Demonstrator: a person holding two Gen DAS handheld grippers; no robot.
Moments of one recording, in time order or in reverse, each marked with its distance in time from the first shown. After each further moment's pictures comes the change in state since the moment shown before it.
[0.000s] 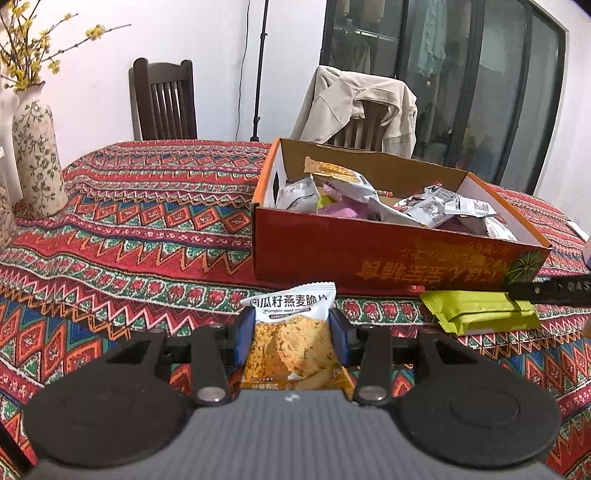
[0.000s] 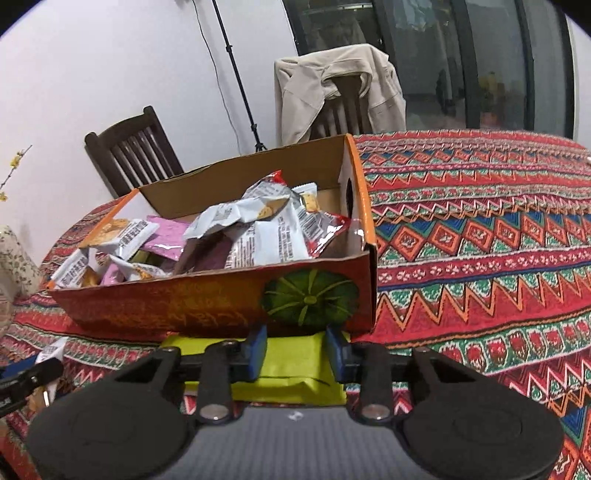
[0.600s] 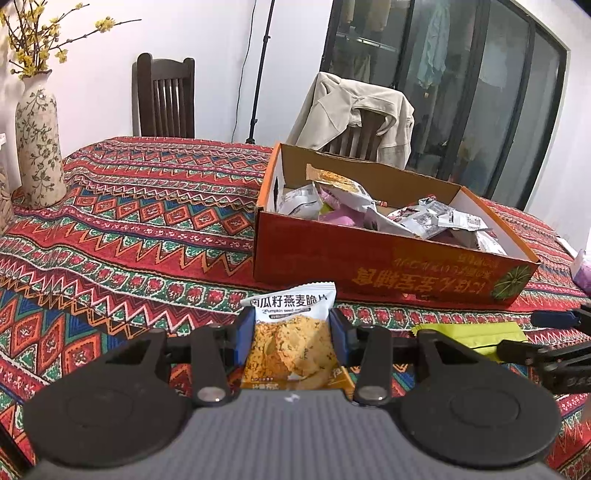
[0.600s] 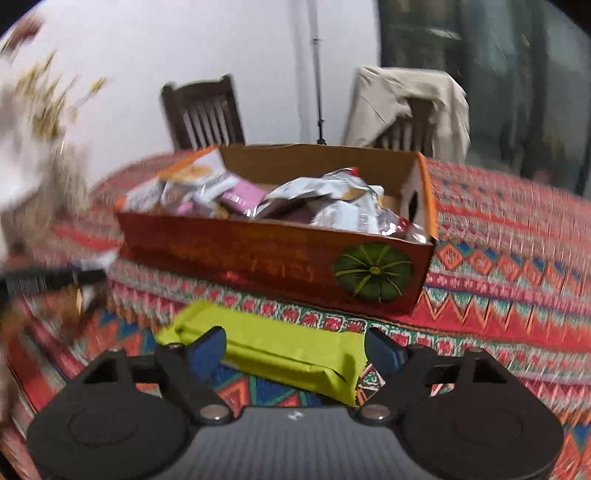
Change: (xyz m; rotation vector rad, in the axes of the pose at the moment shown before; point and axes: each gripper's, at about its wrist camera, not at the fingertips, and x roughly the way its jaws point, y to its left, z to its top) left arm -0.009 0.008 0.000 -0.041 -0.022 -0.039; right arm -0.031 0.046 -0.040 -0.382 -0.013 0.007
